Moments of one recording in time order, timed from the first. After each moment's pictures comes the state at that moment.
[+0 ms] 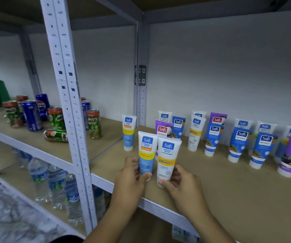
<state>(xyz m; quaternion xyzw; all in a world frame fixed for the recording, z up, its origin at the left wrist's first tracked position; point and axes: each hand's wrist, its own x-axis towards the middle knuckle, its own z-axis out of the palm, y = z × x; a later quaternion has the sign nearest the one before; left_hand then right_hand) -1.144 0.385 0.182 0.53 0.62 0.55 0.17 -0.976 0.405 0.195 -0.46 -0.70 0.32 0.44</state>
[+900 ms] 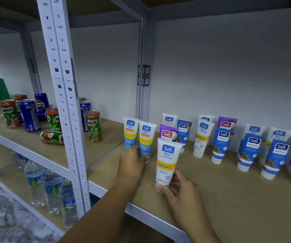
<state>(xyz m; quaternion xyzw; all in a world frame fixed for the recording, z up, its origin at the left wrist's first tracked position) -1.171 0.477 0.194 0.54 0.64 0.53 0.13 -0.993 0.422 0.185 -0.46 -0.69 0.32 0.46</state>
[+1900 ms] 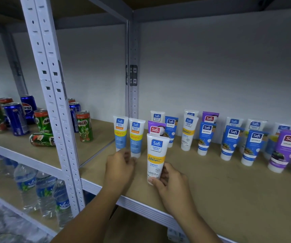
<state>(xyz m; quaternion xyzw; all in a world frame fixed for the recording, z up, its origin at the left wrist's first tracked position) -1.171 0.444 0.191 0.54 0.67 0.50 0.05 -0.993 0.416 0.187 -0.48 -0.71 0.27 0.44</state>
